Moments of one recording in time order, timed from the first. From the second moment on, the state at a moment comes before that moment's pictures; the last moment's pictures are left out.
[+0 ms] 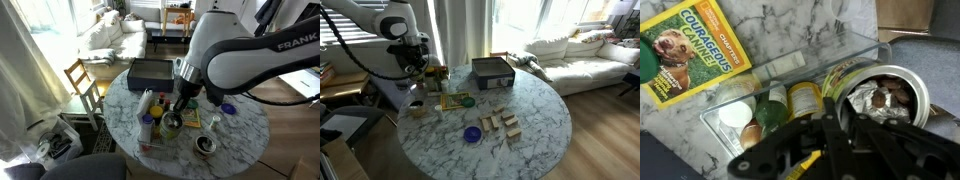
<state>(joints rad) 0.13 0.15 0.14 -2.08 0.13 2.36 -0.22</state>
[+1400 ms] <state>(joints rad) 0.14 0.34 0.16 -2.01 0.11 2.42 -0.19</state>
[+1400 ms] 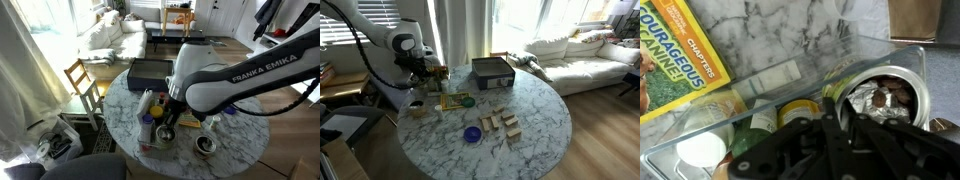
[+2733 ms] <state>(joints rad) 0.08 0.27 0.18 -1.95 0.24 2.34 -0.16</state>
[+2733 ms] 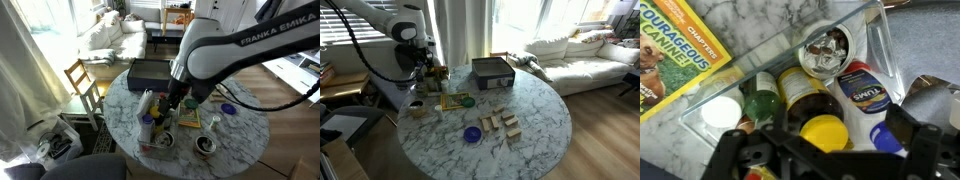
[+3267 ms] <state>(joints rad) 0.00 0.14 0.07 -2.01 0.23 2.28 -0.12</state>
